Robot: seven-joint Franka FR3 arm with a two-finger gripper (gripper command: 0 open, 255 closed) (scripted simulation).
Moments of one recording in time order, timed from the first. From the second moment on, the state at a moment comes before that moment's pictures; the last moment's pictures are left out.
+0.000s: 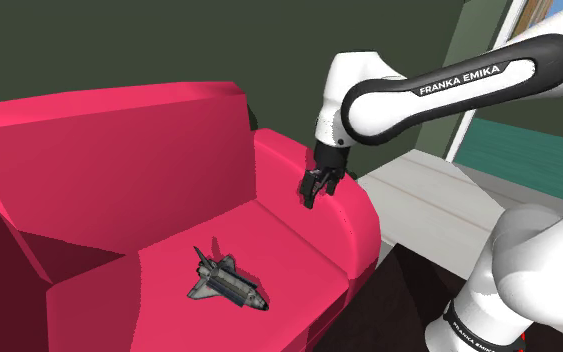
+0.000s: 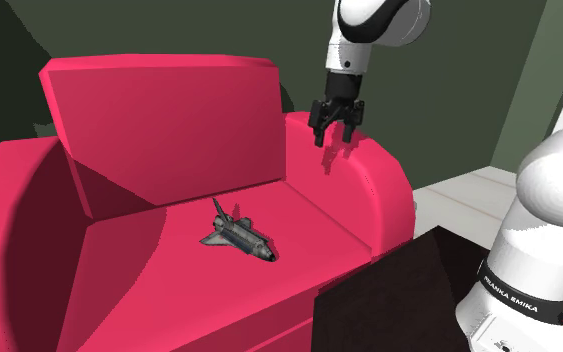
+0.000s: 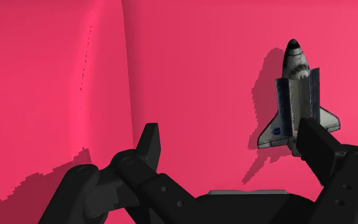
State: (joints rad) arm 0.10 -0.52 0.10 -2.56 0.12 2.12 0.12
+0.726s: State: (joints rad) arm 0.17 -0.15 0.22 -2.55 0.16 2.44 0.23
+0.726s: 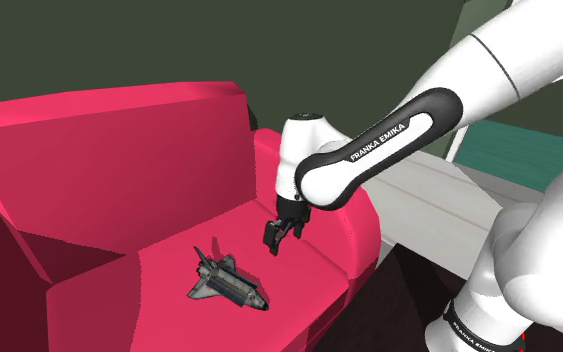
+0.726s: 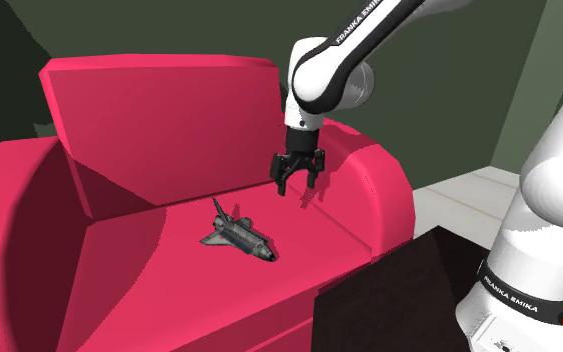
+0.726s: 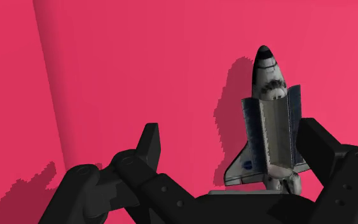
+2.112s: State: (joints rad) arm 0.29 0.43 0.24 -2.32 0.01 2.76 0.44
